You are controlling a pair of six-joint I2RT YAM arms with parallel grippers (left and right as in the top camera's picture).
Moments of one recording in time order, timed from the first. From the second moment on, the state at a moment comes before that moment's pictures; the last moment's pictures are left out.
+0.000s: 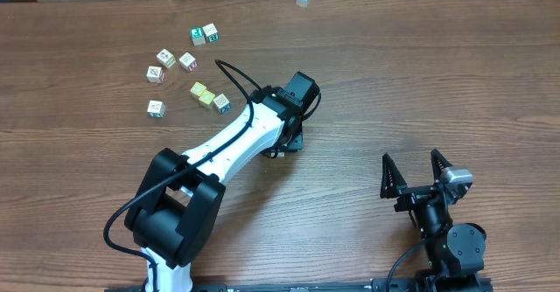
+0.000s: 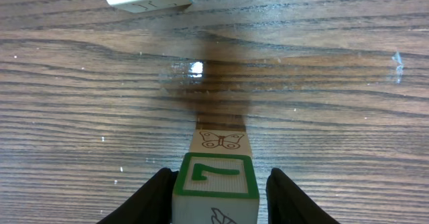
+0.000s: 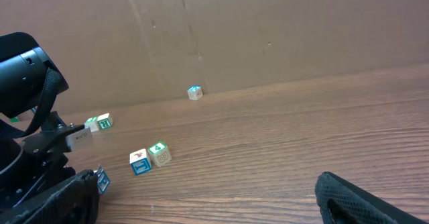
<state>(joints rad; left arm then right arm) -0.62 1.97 1.41 -0.87 -0.12 -0.64 0.13 0.01 0.02 -0.03 -0.03 0.23</state>
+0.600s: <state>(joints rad) -0.62 1.97 1.41 -0.88 -0.12 -0.65 0.13 0.01 0.02 -0.04 -0.03 0.23</state>
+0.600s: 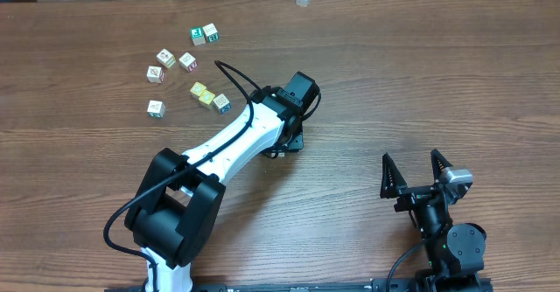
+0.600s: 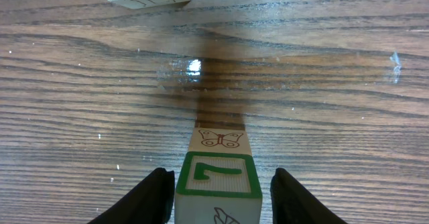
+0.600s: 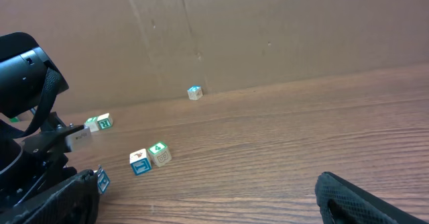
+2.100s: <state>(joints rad) -0.49 1.97 1.72 -0.83 -0.17 -0.44 0.13 0.01 0.02 -0.04 -0.03 0.23</state>
